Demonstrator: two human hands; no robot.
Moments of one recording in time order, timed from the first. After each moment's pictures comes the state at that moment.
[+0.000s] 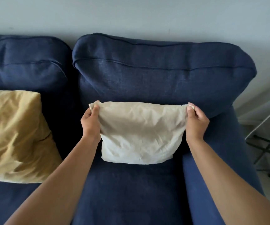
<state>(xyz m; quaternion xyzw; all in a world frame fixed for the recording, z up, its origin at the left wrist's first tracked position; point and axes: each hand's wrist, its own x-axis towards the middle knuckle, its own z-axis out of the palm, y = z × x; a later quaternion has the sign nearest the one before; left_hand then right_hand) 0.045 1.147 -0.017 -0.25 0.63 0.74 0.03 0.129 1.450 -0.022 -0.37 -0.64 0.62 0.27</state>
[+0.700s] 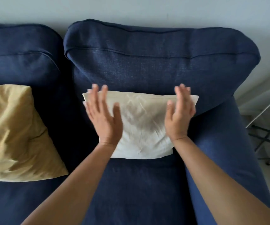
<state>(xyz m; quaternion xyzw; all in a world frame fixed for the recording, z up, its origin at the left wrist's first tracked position) 0.081 1.191 -0.020 0.08 0.89 0.37 -0.26 0.129 1.393 -0.027 -0.16 -0.88 0.27 0.35</state>
